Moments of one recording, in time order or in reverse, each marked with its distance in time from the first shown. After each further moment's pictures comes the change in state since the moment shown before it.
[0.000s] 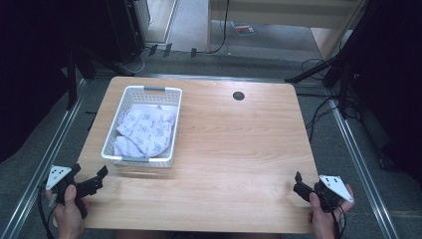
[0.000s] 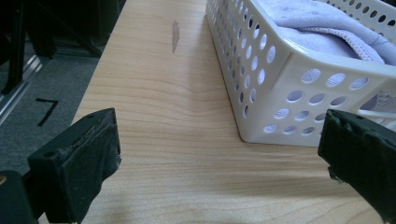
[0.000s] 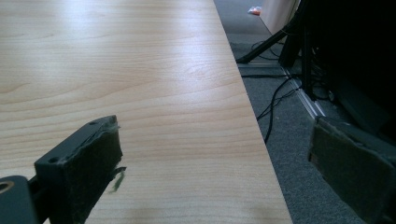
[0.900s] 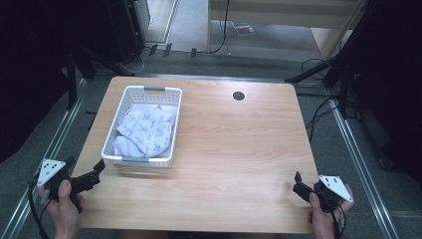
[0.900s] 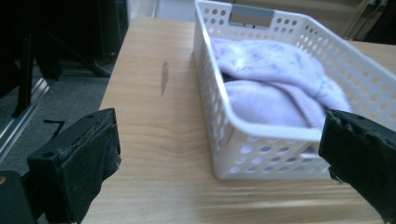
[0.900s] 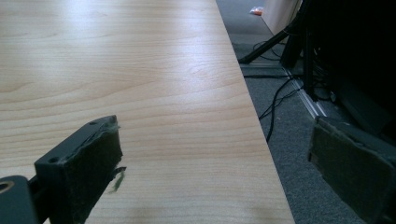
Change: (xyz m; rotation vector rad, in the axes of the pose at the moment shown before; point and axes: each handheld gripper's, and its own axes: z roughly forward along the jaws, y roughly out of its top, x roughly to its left) left arm -0.026 0.046 -0.024 -0.039 -0.002 0.051; right arm 0.001 0.000 0.000 0.003 0.006 -0.005
